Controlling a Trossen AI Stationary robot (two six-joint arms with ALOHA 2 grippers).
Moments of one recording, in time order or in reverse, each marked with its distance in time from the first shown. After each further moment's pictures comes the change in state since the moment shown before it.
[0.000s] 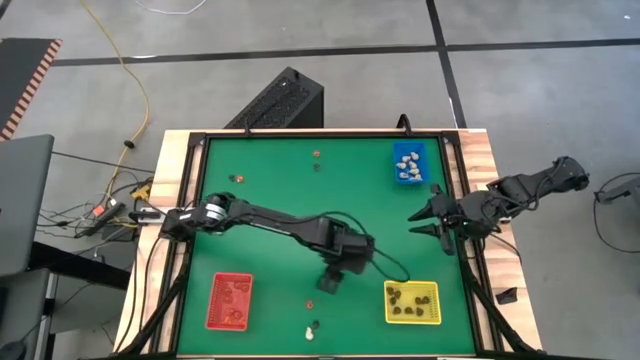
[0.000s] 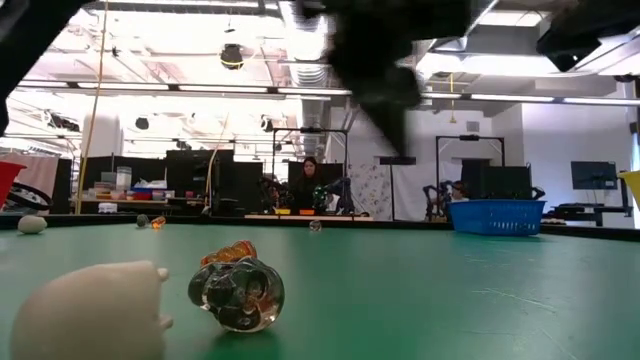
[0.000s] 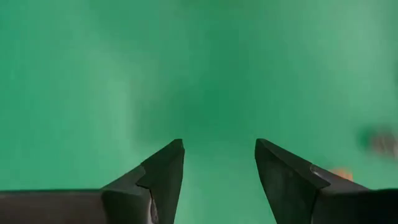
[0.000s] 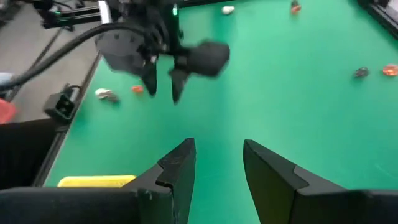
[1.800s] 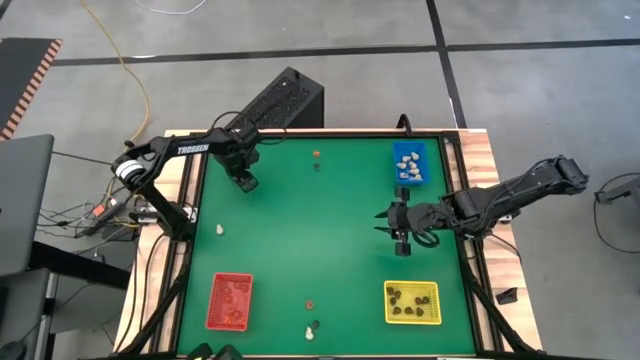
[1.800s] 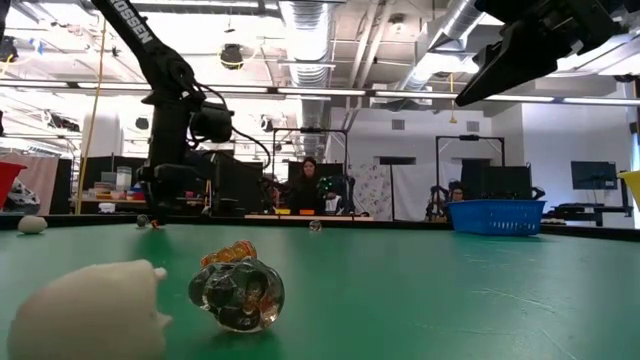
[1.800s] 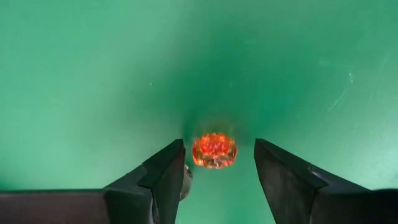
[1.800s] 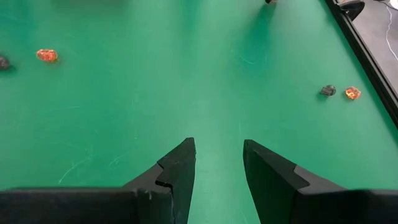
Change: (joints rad) left arm 1.018 -0.680 -1.212 0.229 -0.182 -0.034; right arm -0.119 0.395 -0.001 0.291 0.089 -0.272
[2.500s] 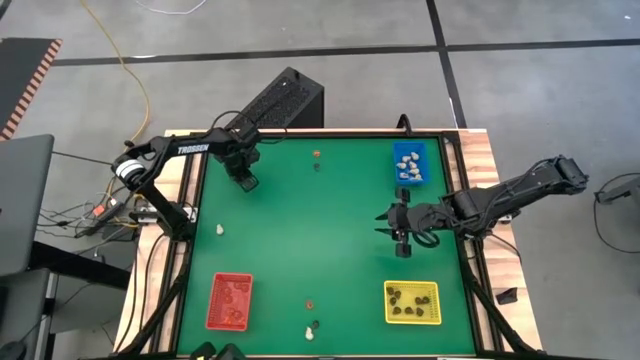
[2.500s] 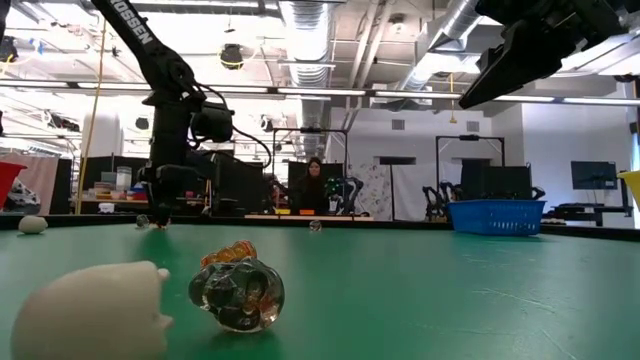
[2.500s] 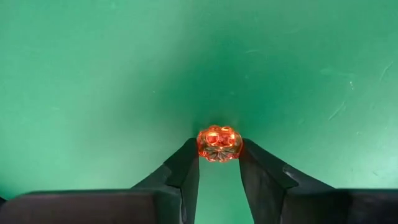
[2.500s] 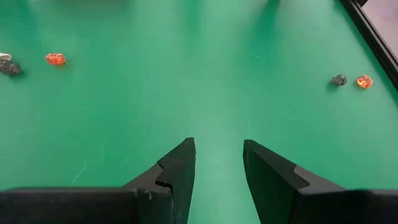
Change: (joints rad) left arm 0.001 0.013 -0.002 0.029 0.006 -0.001; right arm 0.003 0.000 0.000 -0.013 -0.022 0.061
